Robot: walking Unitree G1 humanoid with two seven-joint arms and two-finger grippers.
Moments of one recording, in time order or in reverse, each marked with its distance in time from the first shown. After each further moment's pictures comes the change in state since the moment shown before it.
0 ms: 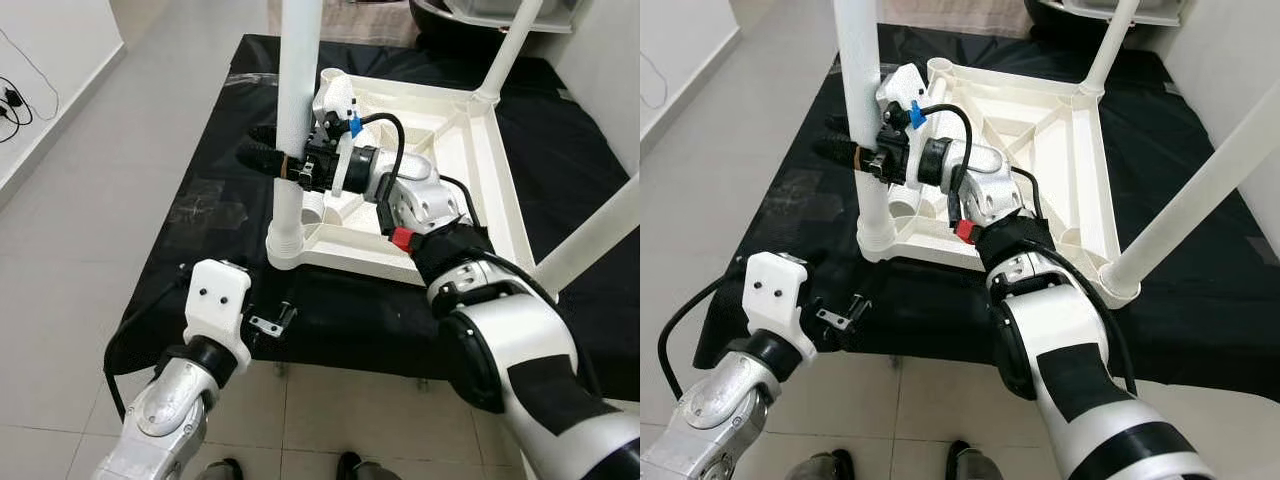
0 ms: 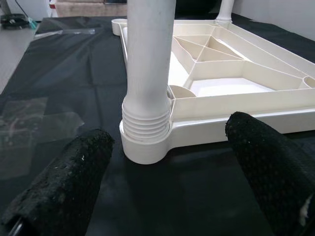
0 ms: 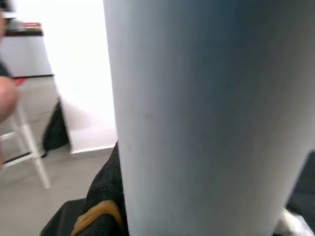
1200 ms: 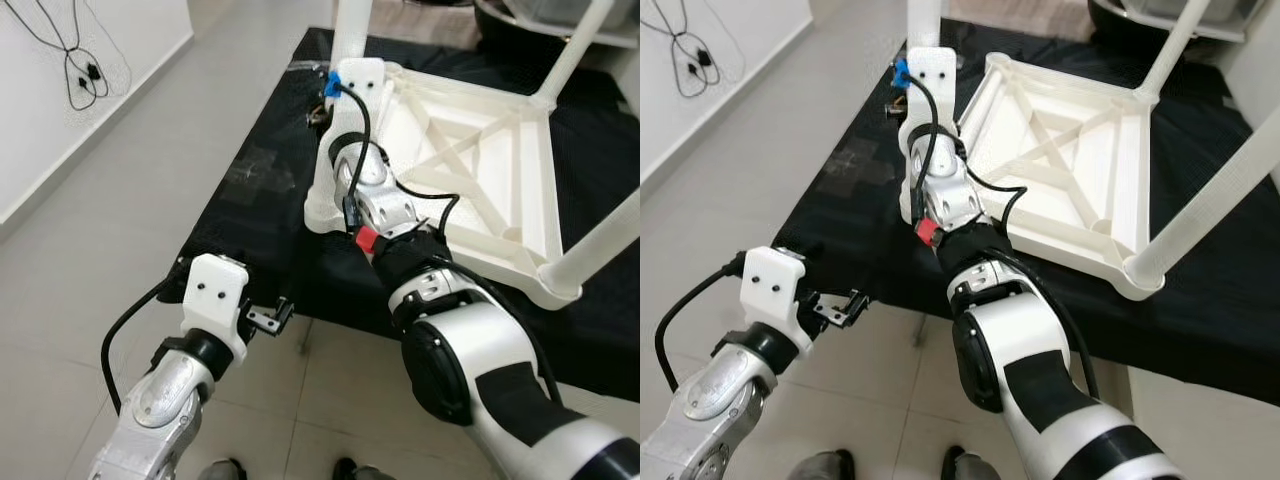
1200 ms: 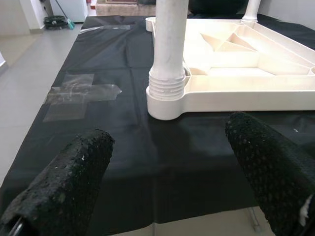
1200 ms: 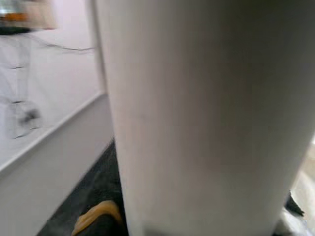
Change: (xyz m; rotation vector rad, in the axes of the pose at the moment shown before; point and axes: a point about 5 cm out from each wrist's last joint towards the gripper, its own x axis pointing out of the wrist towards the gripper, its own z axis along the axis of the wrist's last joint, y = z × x) left arm 0.004 0.003 0.002 0.024 -0.027 -0.018; right arm 0.006 -0.023 0.009 0.004 0.002 -1.225
